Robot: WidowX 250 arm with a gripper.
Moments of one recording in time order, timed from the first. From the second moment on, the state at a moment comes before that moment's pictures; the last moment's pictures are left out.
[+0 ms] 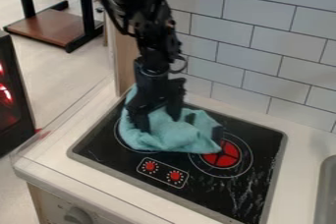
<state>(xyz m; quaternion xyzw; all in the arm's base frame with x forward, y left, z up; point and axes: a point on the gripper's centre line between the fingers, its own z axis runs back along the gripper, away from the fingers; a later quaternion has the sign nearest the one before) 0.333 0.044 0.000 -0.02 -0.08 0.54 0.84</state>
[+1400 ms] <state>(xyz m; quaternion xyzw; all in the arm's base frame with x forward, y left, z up) 0.283 0.056 0.010 -0.03 -0.04 0.56 0.83</state>
